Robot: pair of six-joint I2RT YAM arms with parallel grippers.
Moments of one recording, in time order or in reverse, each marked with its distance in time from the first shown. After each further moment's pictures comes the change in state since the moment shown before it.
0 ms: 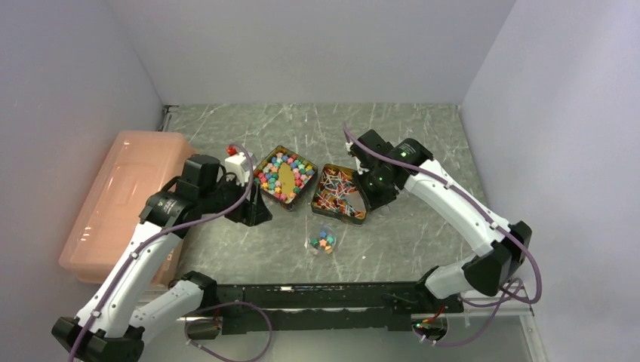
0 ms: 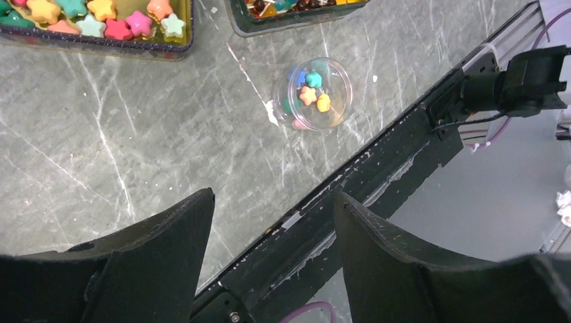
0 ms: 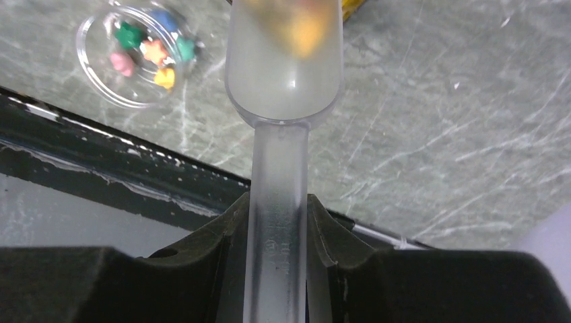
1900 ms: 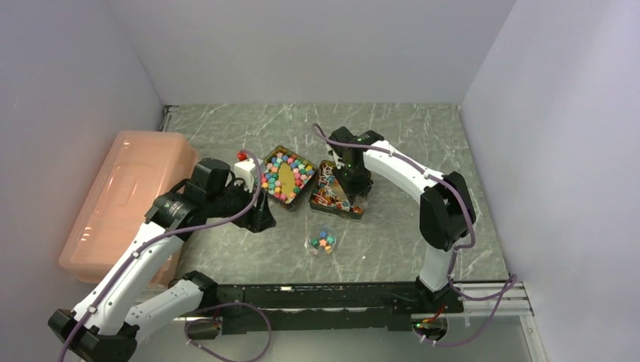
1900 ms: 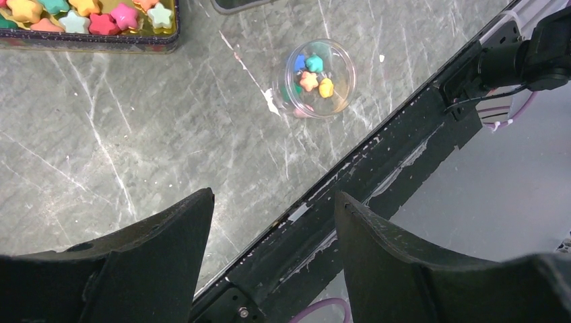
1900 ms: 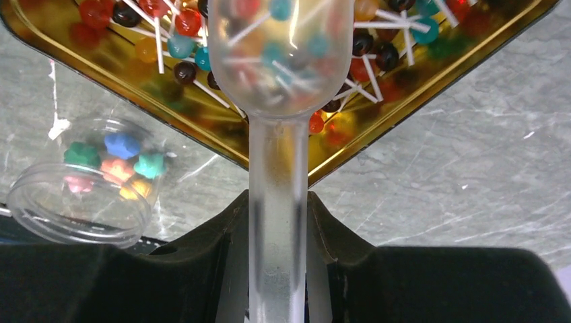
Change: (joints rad) left arm -0.131 0.000 -0.006 0.000 -0.079 0.015; right arm -0.091 0.433 0.059 0.192 -0.032 -0.095
